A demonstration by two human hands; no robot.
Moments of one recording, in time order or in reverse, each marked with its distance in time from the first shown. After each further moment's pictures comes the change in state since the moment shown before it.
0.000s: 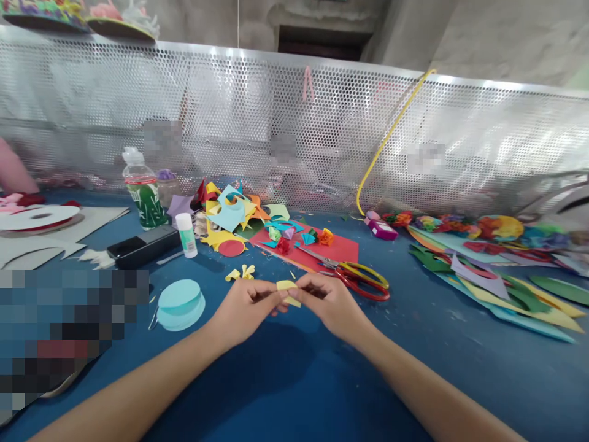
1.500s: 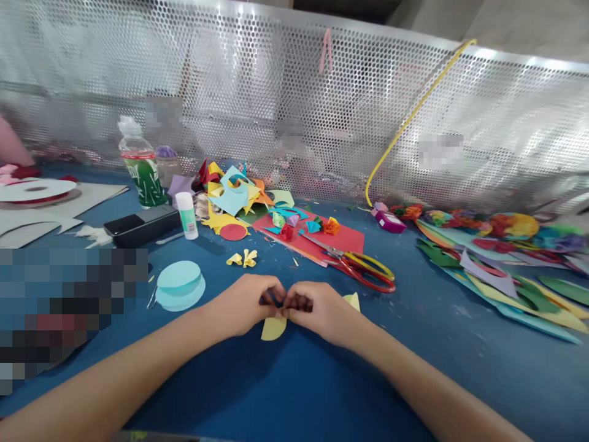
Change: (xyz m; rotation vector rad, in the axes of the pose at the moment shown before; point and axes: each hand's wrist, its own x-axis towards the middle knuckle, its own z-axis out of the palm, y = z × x) left_hand 0.001 -0.012 -0.006 0.316 -0.293 -0.077; right_hand -0.007 0.010 0.008 -0.314 -0.299 0.065
